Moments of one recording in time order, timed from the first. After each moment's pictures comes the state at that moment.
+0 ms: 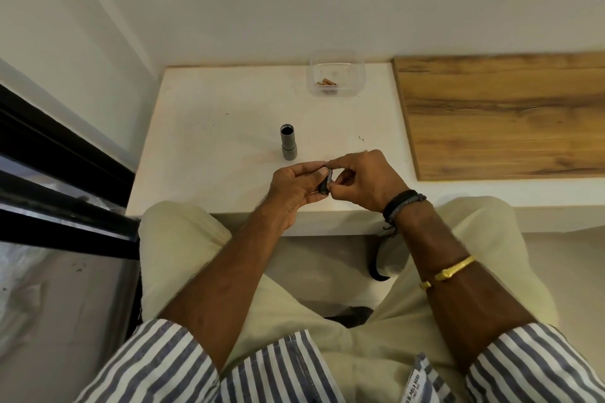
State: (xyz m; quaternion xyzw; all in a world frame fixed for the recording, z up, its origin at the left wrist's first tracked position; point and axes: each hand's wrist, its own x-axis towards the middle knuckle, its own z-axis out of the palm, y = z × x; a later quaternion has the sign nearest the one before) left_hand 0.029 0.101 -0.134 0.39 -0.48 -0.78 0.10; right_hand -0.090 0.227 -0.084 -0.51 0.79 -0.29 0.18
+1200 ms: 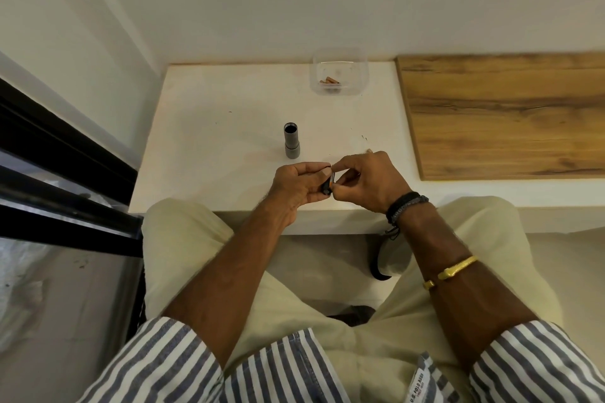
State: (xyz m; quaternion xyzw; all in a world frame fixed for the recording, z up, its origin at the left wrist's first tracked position) left_hand 0.030 0.100 -0.125 0.39 -0.50 -0.77 0.07; right_hand -0.089 0.228 -0.088 -0.47 0.81 -0.28 0.20
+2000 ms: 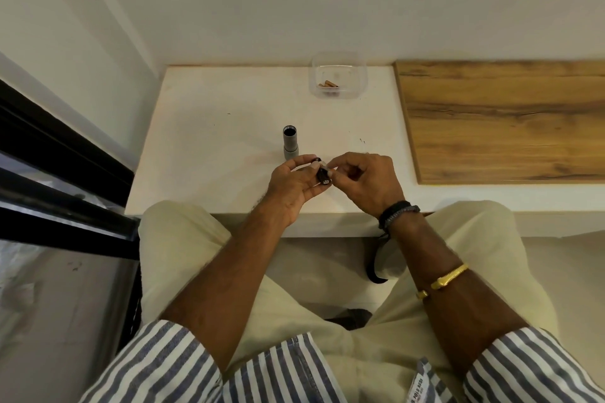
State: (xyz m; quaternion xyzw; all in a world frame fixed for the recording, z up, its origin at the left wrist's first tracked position) left_hand 0.026 0.098 -0.126 0.38 -0.36 -0.84 0.15; right_hand -0.086 0.222 -0.108 -0.42 0.80 -0.40 0.13
